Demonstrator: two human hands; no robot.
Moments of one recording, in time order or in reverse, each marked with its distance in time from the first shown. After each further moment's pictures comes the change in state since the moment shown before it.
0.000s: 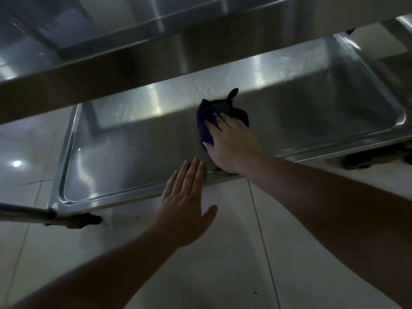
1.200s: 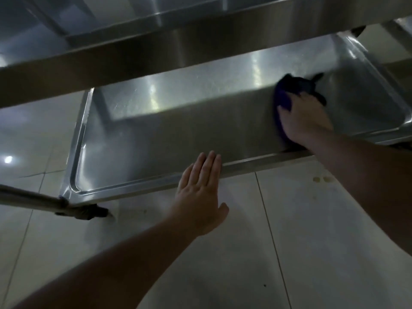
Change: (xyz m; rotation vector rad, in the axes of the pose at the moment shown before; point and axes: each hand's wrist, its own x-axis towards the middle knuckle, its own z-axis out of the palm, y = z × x) left_hand 0.001 -0.006 0.009 -0.096 0.025 0.019; right_hand -0.002 0.106 -0.021 0.003 0.122 0.487
